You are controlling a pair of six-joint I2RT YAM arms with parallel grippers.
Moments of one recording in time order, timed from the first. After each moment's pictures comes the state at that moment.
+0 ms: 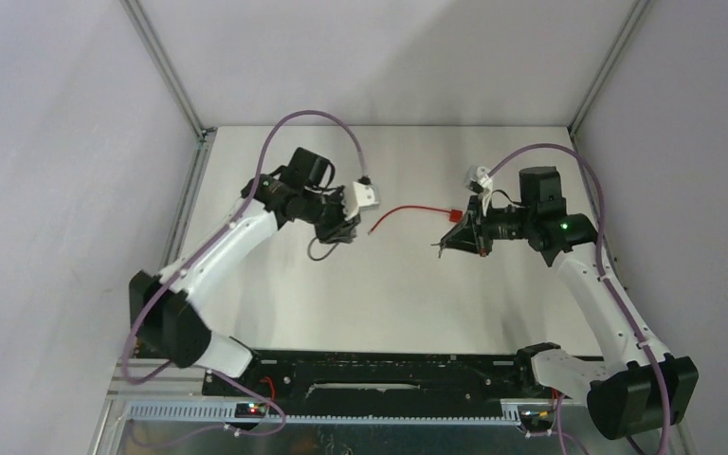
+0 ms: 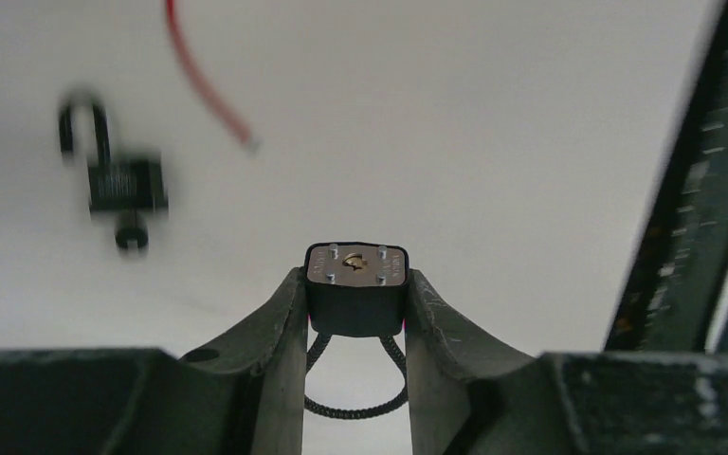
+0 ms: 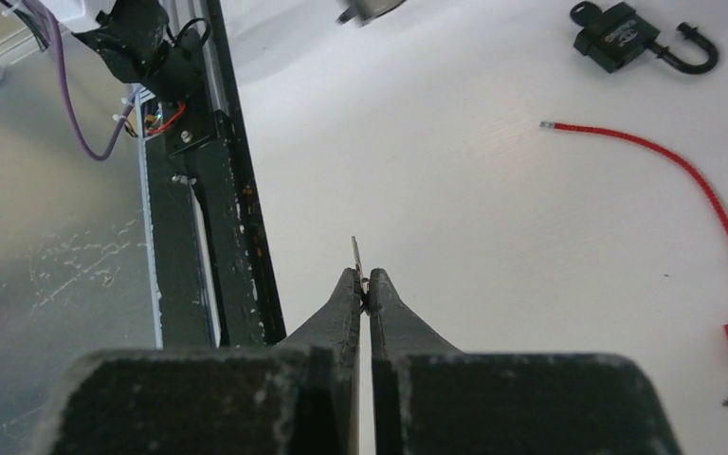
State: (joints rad) left arm -0.48 1.50 1.33 -0.86 0.46 0.71; right arm 0.22 1.10 1.02 -0.65 -1.05 -0.35
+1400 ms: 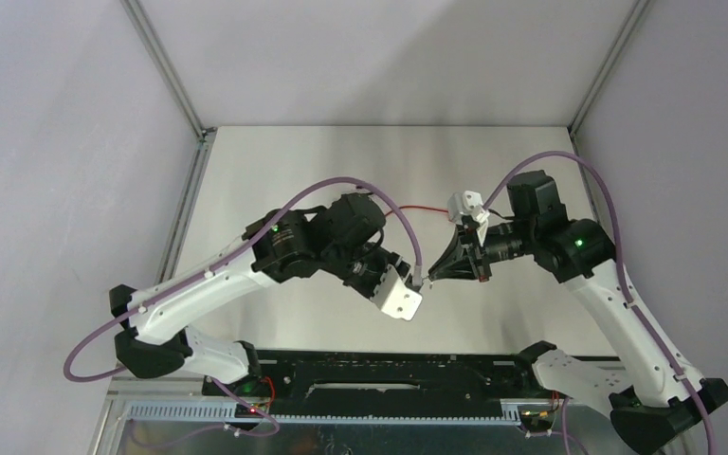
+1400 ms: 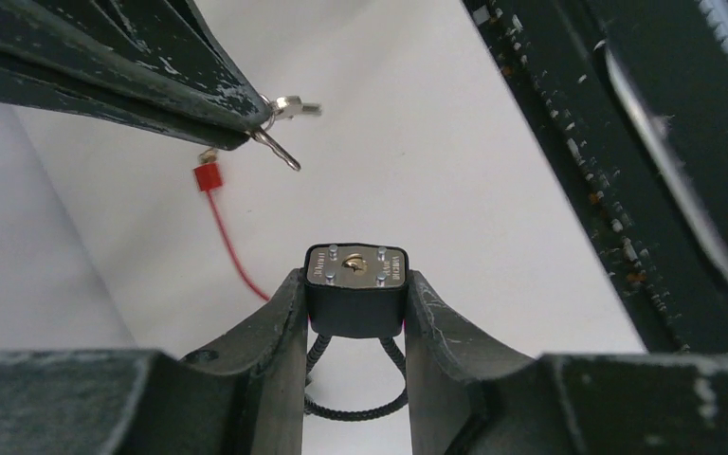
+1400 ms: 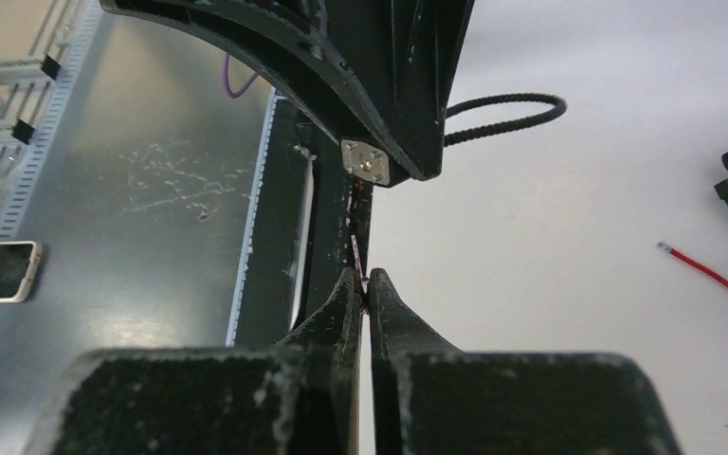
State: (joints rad) left arm -1.15 1.36 1.62 -1.11 0.29 1.03; right arm 0.46 1.01 1.22 -0.92 -1.12 -0.50
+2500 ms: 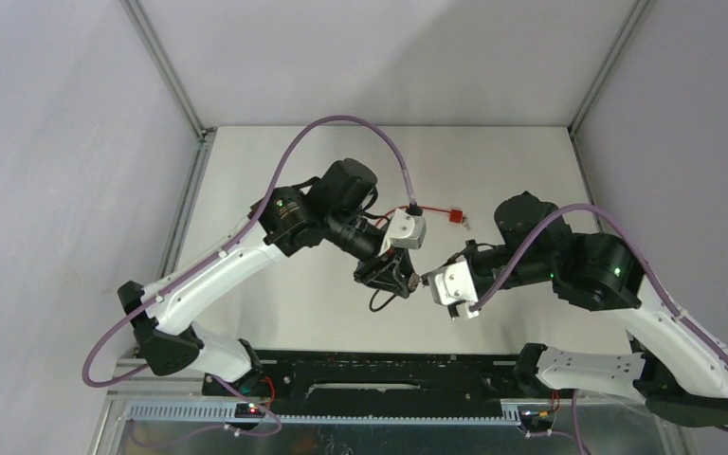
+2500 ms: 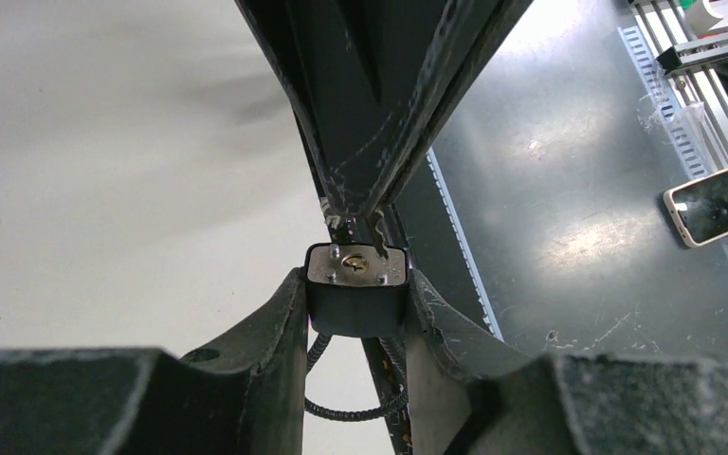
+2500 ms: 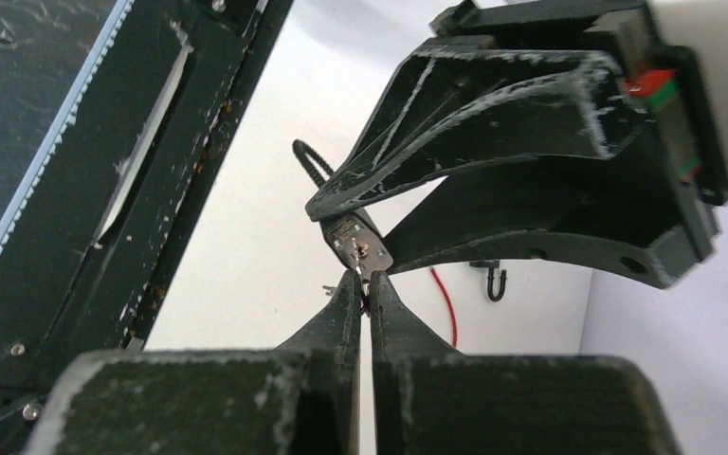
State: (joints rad) left arm -0.95 1.42 1.62 -0.95 0.87 0.46; right arm 1.00 1.00 1.50 -1.05 -0.49 -0.90
